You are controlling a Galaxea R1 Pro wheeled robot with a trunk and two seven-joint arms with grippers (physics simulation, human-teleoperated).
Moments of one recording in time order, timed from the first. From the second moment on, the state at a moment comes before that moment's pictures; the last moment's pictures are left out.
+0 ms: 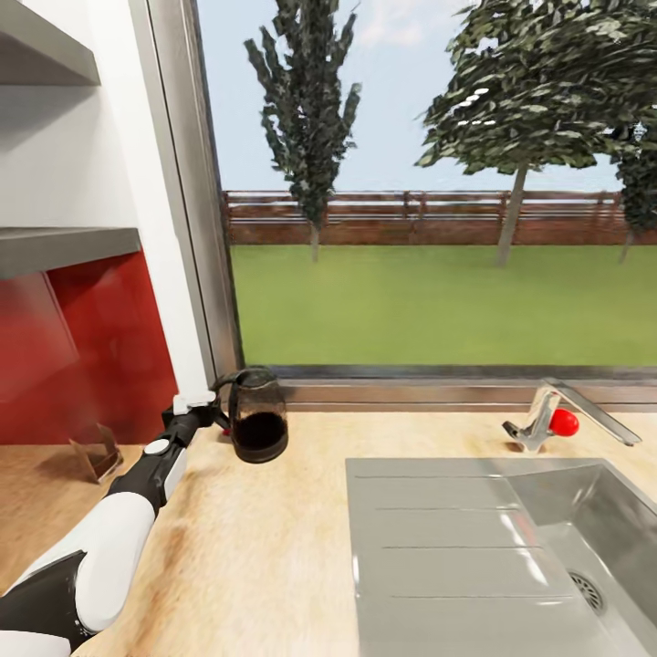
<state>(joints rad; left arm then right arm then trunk) -0.91 0.05 0.41 -0.41 -0.27 -0.18 -0.08 -0.14 -0.08 1.48 -0.05 -1.50 0.02 0.15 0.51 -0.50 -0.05</state>
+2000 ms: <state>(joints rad) -0.91 0.05 0.41 -0.43 -0.27 -0.21 -0.09 -0.14 -0.08 1.48 -0.05 -1.50 0.02 0.15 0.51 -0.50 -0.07</state>
